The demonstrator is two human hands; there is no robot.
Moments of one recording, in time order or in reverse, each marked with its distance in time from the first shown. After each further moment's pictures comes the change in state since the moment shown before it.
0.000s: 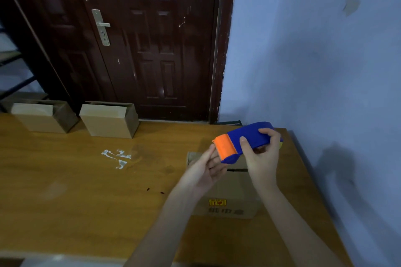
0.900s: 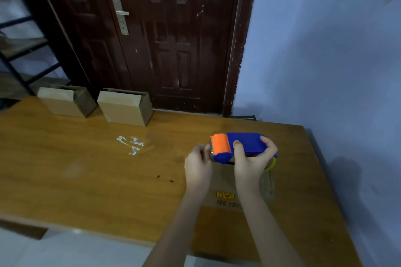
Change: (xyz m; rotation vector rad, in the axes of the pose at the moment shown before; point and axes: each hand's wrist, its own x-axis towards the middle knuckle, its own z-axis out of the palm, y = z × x) left_hand 0.013 -0.021 -0.024 0.852 0.648 0.561; right_hand -0.034 0.001 0.044 0.226 0.143 0.288
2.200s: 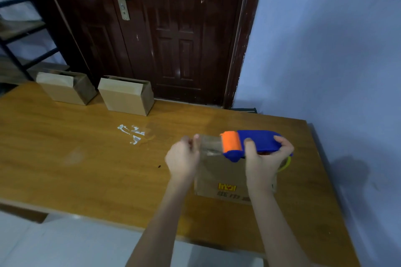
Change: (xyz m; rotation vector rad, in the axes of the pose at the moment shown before) left_hand 0.022 -0.025 -0.036 0.497 0.076 0.047; right_hand -0.002 -0.012 -0.018 -0.103 0.021 -0.027
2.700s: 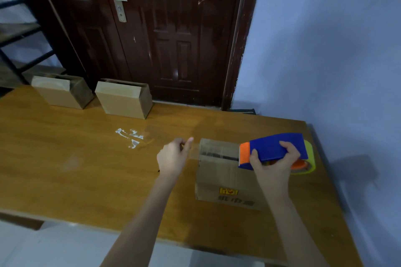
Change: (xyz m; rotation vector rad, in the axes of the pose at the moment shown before) left_hand 0.038 -0.038 0.018 0.029 -0.039 0.112; right_hand 0.020 0.032 -0.027 -0.353 -0.149 -0.253
